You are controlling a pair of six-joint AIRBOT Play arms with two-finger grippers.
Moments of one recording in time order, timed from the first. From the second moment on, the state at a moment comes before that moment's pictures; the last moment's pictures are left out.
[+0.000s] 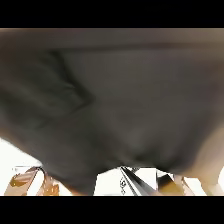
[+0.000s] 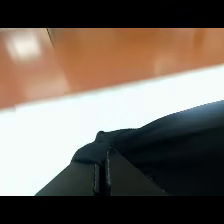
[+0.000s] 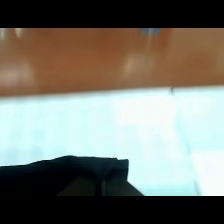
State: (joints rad) left arm 0.19 -0.61 1.70 1.30 -1.56 -1.32; right arm -0.46 -0.86 2.00 -1.23 1.72 1.49
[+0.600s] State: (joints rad) left arm 0.10 -1.18 1.46 1.22 -1.28 -1.27; right arm -0.23 -1.53 2.00 -1.42 1.58 1.47
